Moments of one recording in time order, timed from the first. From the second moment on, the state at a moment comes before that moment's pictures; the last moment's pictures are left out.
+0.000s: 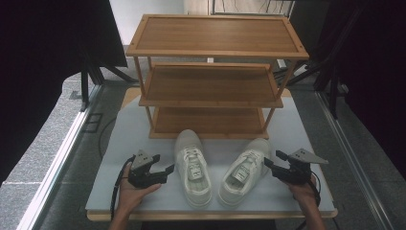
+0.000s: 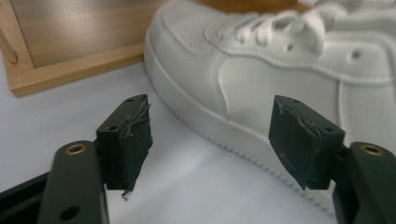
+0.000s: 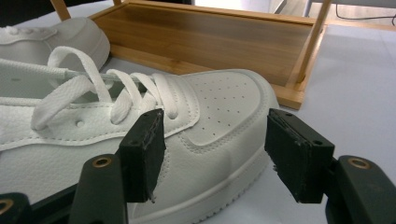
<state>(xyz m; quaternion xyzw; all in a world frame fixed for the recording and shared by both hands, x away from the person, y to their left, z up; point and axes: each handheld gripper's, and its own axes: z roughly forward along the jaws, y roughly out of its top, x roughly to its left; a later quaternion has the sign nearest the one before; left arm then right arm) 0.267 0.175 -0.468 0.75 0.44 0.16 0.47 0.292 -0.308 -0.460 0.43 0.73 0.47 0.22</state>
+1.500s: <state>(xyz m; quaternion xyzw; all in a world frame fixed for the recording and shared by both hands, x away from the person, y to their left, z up) 0.243 0.159 -0.443 0.79 0.39 0.17 0.44 0.231 -0.180 -0.416 0.25 0.83 0.48 0.14</state>
